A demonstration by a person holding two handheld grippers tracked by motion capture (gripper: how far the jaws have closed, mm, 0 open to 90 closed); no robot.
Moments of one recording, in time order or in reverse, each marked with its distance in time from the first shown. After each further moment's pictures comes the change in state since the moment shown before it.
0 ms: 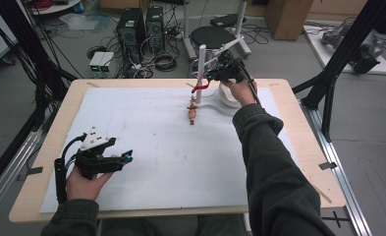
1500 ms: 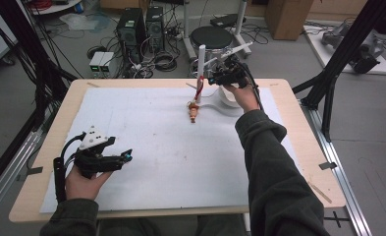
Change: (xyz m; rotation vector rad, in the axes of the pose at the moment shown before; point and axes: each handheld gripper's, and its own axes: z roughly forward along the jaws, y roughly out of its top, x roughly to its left) left arm 0.002 0.003 -0.002 -0.001 0.000 0.002; right arm 0.003 -0.021 -0.008 -0.066 0.046 0.109
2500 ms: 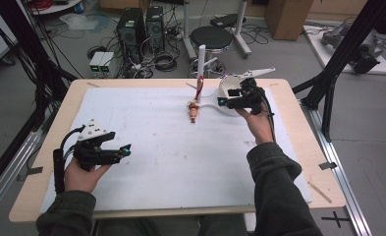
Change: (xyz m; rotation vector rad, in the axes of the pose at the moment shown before) left arm 0.017 0.007 0.009 0.008 -0.035 -0.002; right arm 0.043 -0.066 -0.049 -0.106 -0.030 0.097
